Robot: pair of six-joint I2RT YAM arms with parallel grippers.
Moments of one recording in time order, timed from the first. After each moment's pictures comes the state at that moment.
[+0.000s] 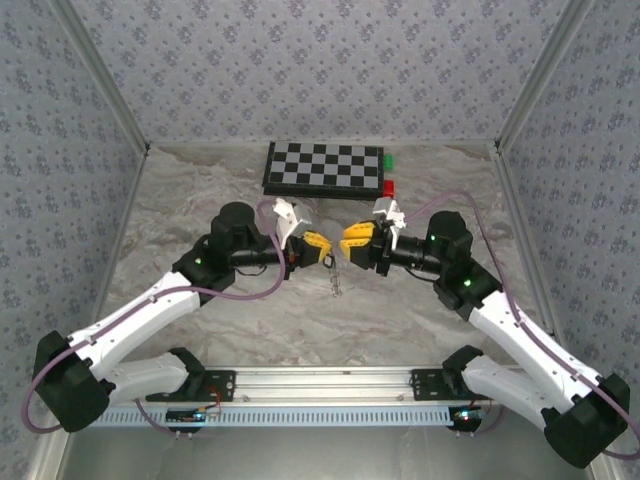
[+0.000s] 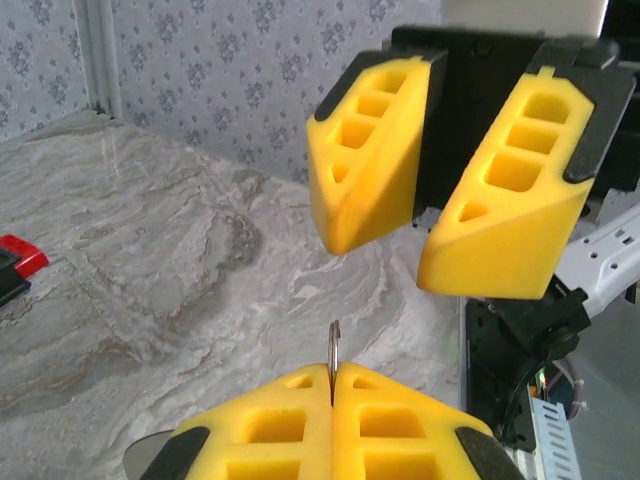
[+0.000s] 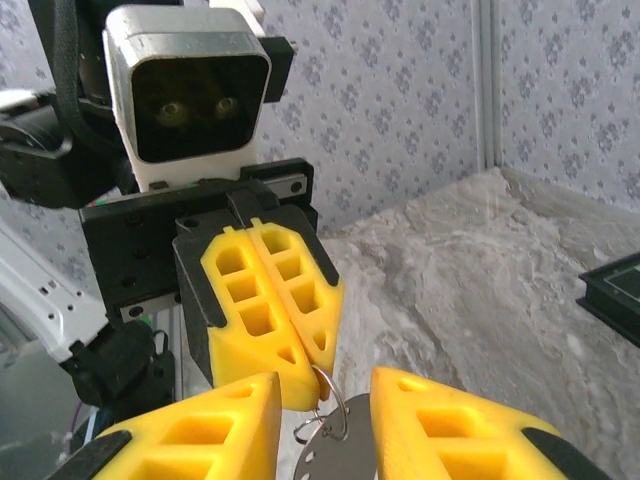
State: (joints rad) left arm -0.75 1.10 0.89 -0.04 0.61 -0.09; right arm 0.57 0.90 0.78 0.01 -0.68 0.12
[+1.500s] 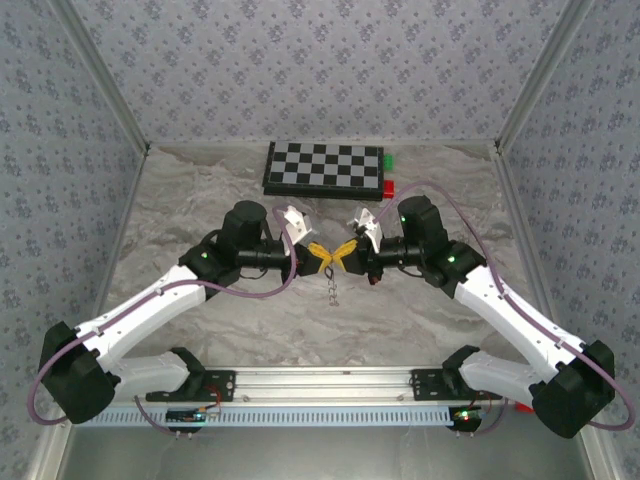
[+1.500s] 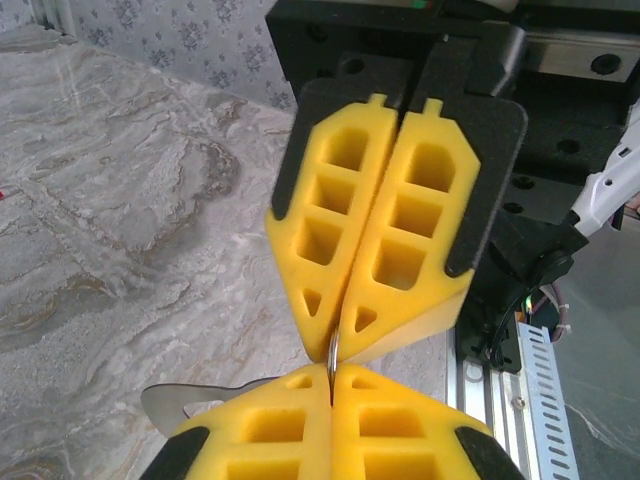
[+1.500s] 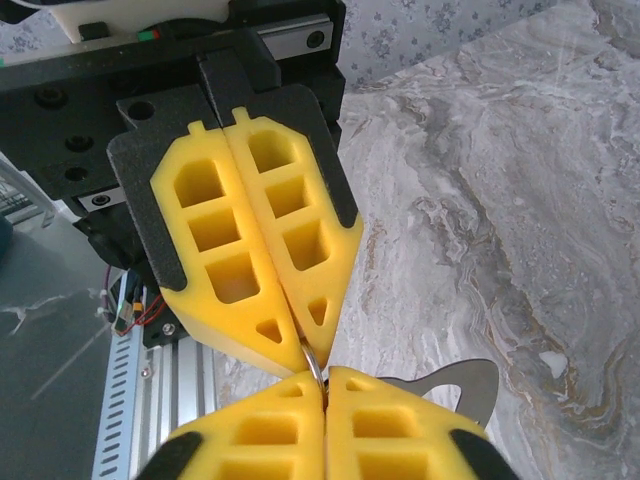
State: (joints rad) left arm -0.75 1.16 0.92 -0.19 0.66 0.01; right arm 0.60 1.08 0.92 -0.35 -0.76 -0.11
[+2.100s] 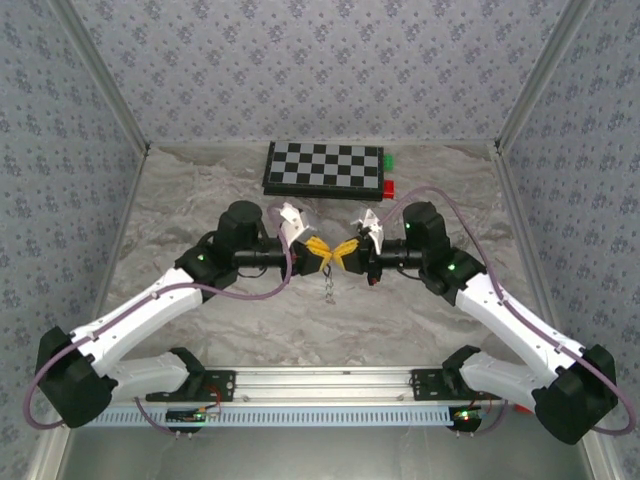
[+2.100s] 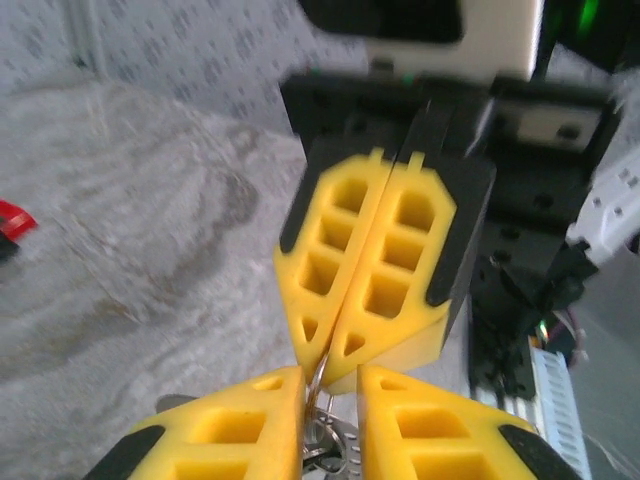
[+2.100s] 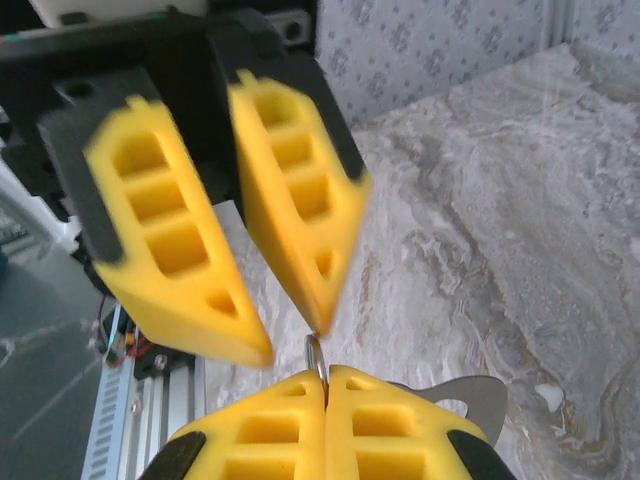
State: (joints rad) left arm -0.76 1.10 0.90 -0.11 0.60 -0.03; right arm 0.58 1.04 0.80 -0.13 -0.76 -0.01
